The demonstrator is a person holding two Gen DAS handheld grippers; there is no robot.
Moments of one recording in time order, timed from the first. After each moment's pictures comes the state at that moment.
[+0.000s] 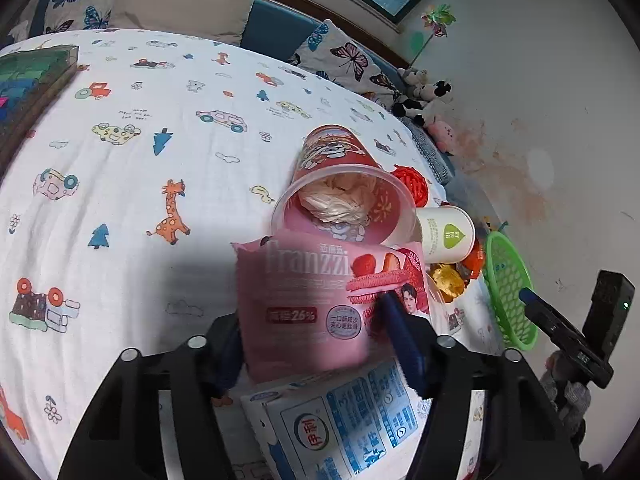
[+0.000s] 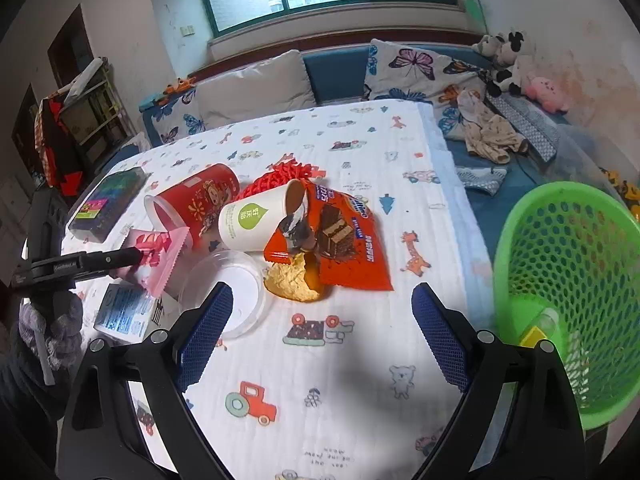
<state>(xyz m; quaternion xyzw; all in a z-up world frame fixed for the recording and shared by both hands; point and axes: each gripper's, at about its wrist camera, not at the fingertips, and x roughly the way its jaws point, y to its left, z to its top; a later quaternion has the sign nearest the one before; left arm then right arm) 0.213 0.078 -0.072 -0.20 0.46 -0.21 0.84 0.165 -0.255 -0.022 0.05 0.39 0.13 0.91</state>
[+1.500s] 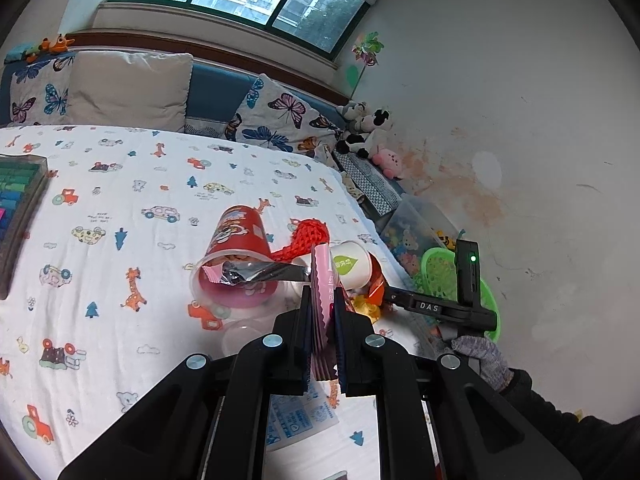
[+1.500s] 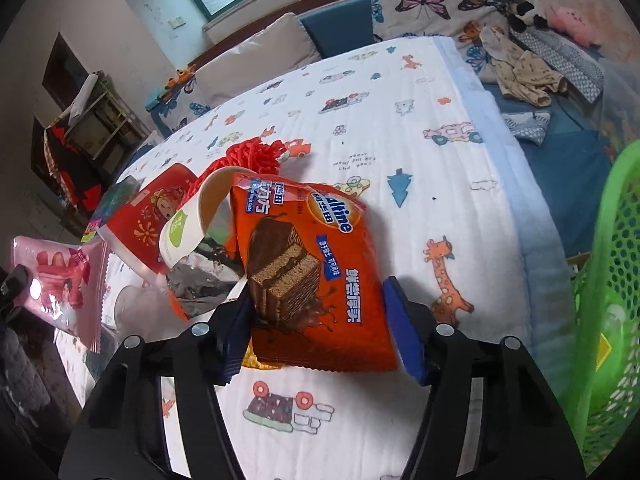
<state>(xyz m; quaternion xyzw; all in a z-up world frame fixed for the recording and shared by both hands) 0.170 0.052 0.020 -0.16 0.36 -0.27 0.88 0.250 -0.281 -0.079 0.13 0.45 0.18 0.87</state>
